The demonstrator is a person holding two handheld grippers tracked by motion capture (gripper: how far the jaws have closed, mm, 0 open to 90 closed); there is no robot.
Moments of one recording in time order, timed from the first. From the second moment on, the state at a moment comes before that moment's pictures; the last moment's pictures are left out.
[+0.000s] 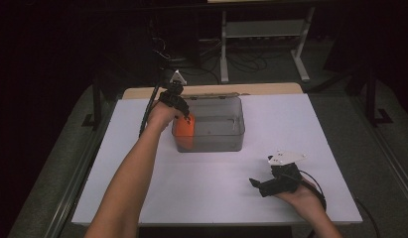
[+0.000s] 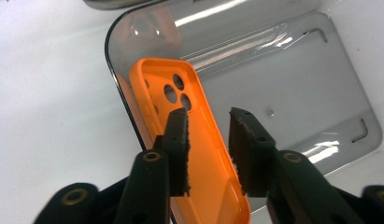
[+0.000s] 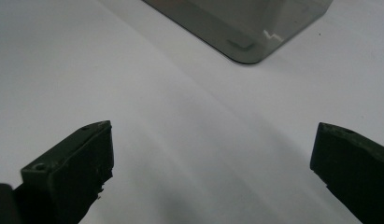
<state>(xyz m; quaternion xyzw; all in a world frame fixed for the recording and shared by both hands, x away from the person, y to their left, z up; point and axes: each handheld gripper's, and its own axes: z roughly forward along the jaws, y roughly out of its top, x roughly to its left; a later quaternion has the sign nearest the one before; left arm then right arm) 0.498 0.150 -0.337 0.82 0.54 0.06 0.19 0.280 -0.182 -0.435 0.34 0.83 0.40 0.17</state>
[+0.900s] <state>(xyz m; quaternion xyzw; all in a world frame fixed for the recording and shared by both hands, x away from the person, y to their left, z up) 0.486 0.153 -0.324 0.87 0.41 0.08 0.27 0.280 -0.182 -0.436 0.35 0.84 0.39 0.17</state>
